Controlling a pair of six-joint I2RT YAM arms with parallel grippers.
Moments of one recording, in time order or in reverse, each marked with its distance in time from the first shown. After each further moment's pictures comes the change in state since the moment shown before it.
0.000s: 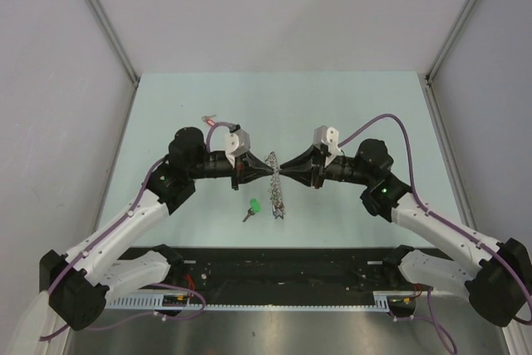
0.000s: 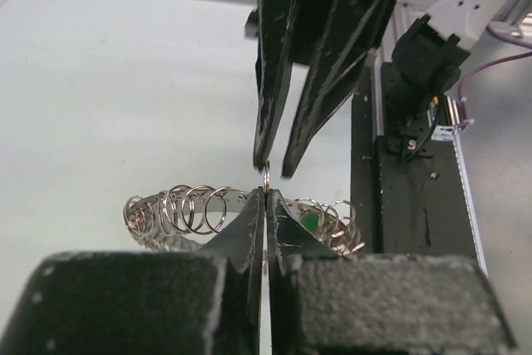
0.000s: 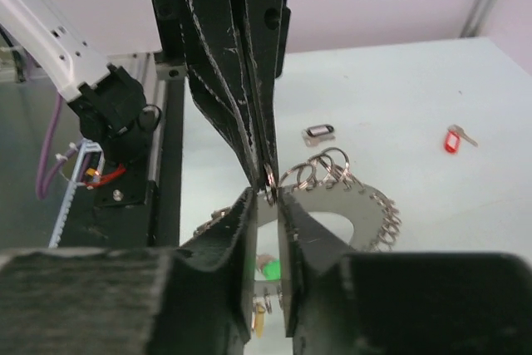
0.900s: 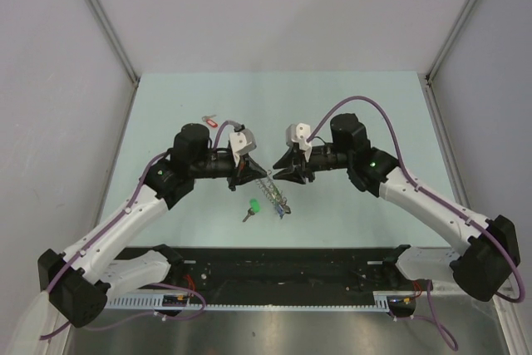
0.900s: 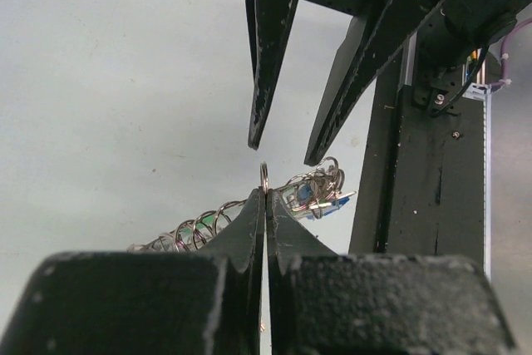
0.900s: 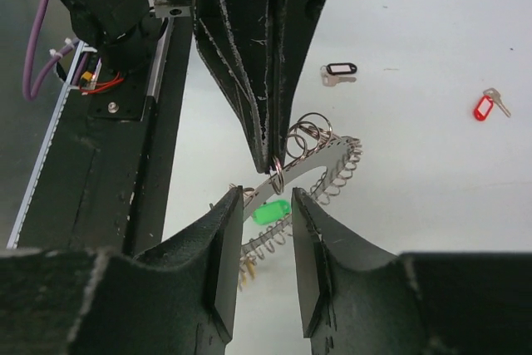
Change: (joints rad) left arm -0.003 0.027 0.101 -0.337 -0.140 0.108; right arm 0.004 0.160 0.301 -0.552 -0.093 -0.381
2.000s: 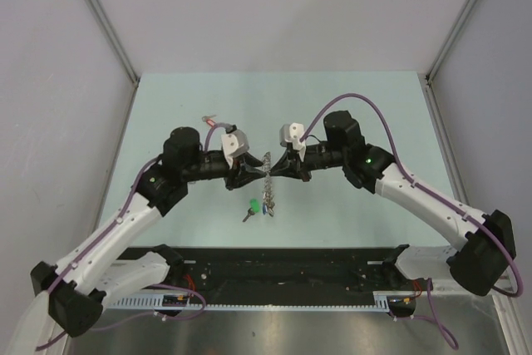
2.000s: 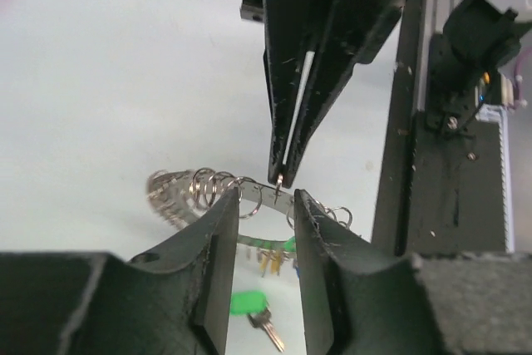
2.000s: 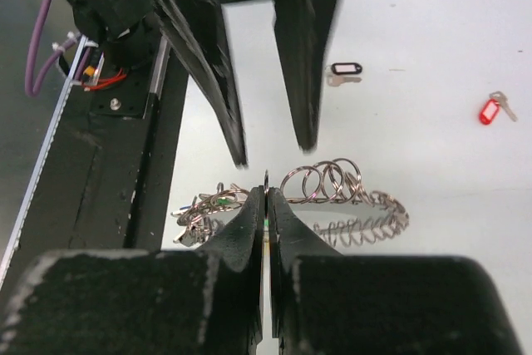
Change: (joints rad) left arm 0.002 -0.045 -0.013 0.040 -0.018 0.002; right arm 0.032 0.058 0.068 -0.072 0.002 -0.054
